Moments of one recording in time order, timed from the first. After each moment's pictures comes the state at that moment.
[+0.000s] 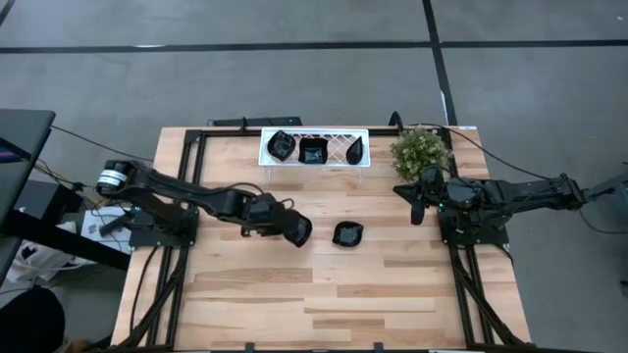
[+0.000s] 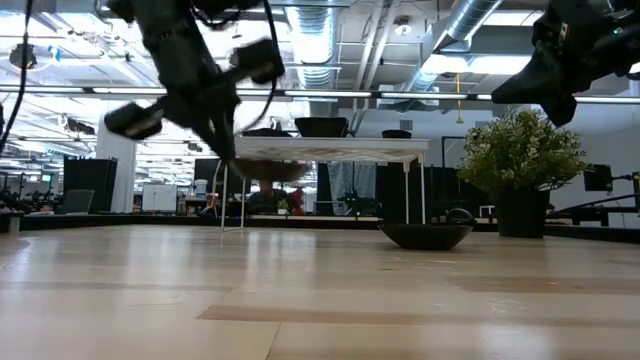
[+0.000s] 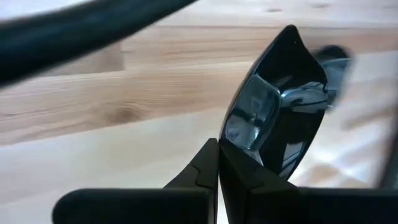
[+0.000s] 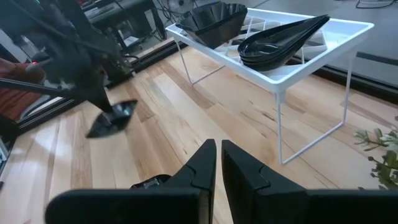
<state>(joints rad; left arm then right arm) -0.16 1.64 0.93 -0.50 -0.11 -1.61 0.11 0.37 0.36 -0.34 0.47 0.49</state>
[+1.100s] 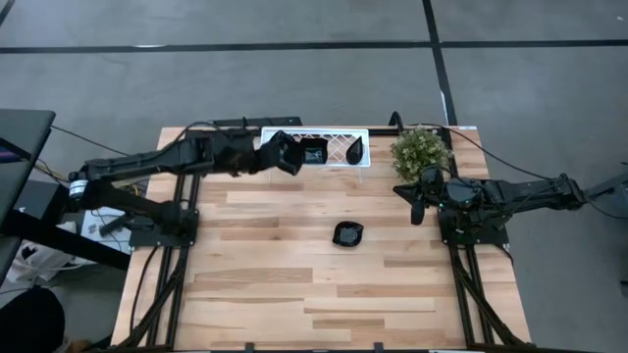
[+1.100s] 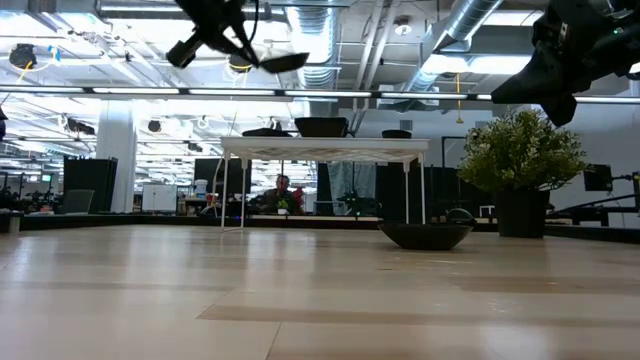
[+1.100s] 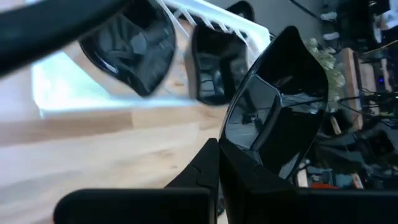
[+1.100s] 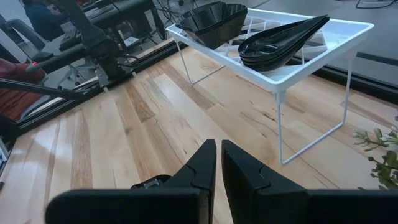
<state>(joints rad) 0.19 1.35 1.15 -0.63 -0.24 -1.21 0.11 0.37 0.35 -0.34 0.47 0.49</state>
